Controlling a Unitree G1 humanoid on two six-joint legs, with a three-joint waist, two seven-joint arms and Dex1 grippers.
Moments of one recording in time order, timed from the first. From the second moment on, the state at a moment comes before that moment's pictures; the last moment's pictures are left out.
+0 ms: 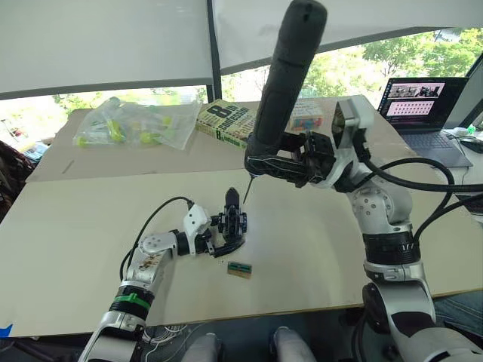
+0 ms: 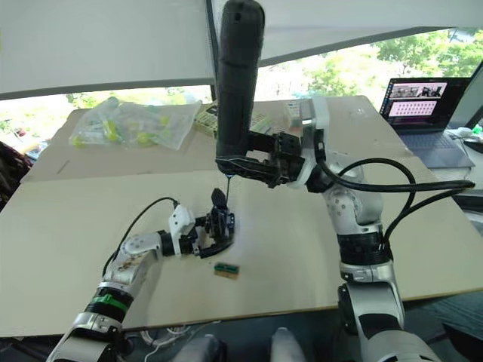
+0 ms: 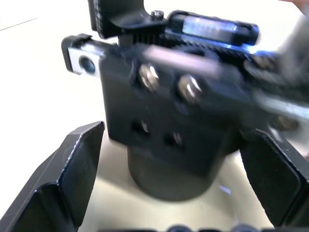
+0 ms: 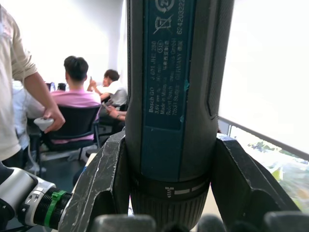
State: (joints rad) left arm -0.39 0.36 -0.10 0.38 -0.23 0.00 -1.05; right arm -0.80 -0.36 -0.06 0.01 0.69 0.37 1.21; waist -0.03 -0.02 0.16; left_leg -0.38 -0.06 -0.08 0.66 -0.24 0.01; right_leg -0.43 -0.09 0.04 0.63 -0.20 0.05
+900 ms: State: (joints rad) left arm 0.08 0.74 0.26 0.11 -0.49 -0.04 -1.32; right arm -0.28 -0.66 -0.29 -0.23 0.72 0.24 1.25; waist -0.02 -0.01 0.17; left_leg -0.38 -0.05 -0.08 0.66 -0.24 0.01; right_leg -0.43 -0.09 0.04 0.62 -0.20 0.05
